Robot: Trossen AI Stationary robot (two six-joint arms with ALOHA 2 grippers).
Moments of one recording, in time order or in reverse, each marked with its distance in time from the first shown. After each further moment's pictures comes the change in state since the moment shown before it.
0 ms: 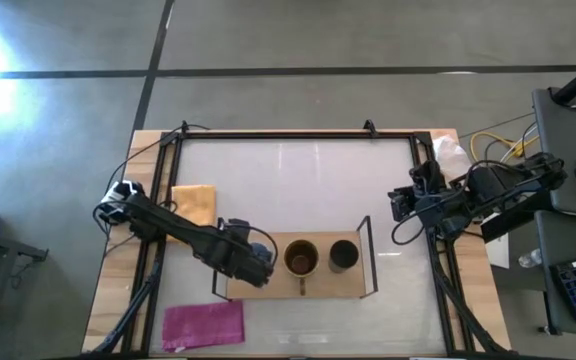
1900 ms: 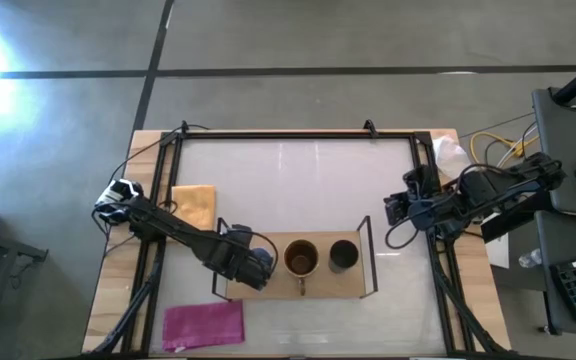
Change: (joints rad) left arm -0.006 -0.030 -0.189 0.221 0.002 0.040; right arm 0.000 0.038 -0.021 0.030 -0.045 0.030
